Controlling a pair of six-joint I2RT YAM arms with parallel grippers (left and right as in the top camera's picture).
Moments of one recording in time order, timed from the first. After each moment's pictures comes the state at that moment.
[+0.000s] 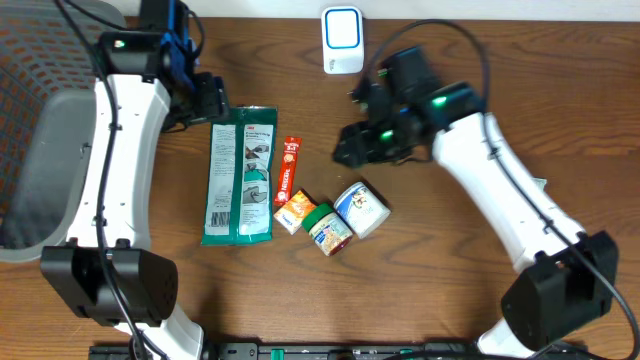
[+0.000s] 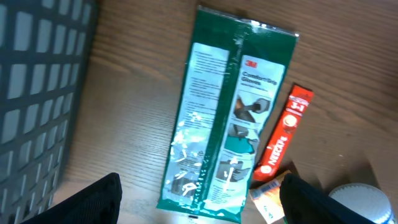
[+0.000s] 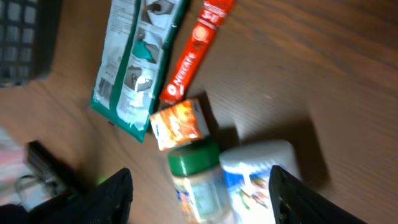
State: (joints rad) left arm -0.03 1.82 1.88 -1.36 -0.01 -0.25; right arm 0.50 1.78 1.58 -0.97 -0.39 0.25
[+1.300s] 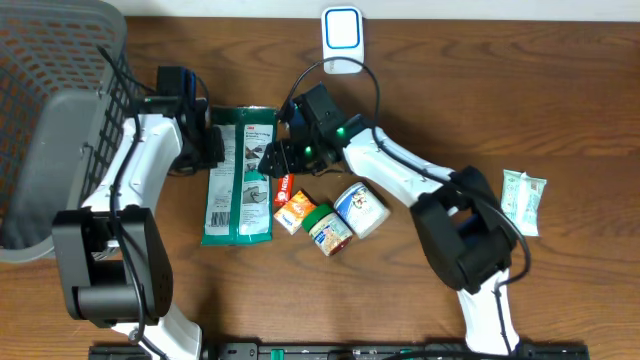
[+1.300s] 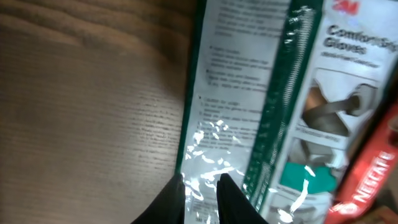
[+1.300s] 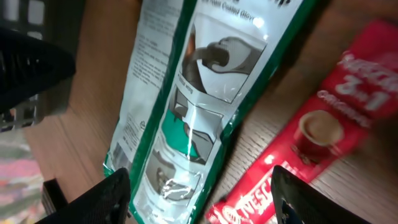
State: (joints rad) left arm 0.02 1.82 1.31 -0.88 0.04 -0.14; right arm 0.64 2.19 1.57 -0.42 -0.56 0.46
